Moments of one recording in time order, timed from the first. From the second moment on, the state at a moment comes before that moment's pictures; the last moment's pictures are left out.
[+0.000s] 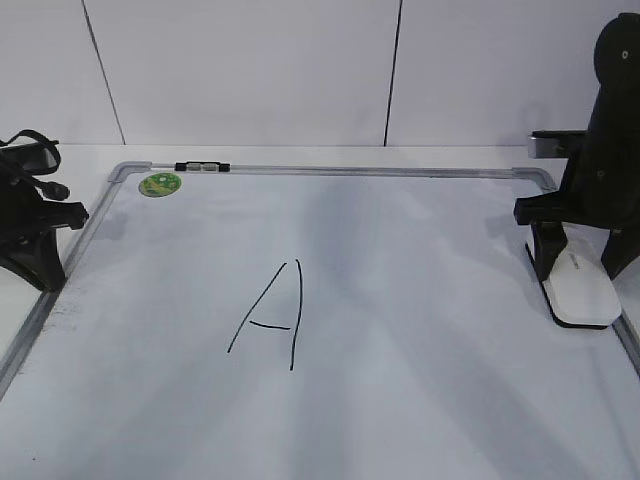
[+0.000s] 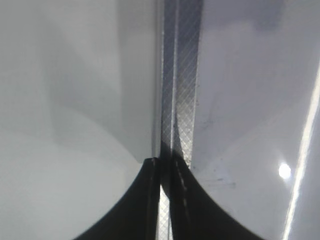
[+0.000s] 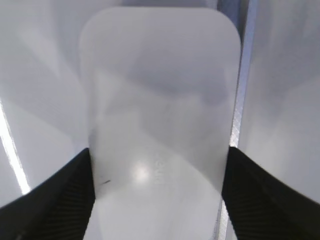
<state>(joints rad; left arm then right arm) -0.01 2.04 -1.39 -0.23 1.02 0.09 0.07 2.02 -1.51 -0.05 1.19 0.12</state>
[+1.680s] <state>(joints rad) -0.01 2.04 -1.39 -0.24 1.01 0.10 0.07 2.02 -1.59 -0.05 1.22 0.11</state>
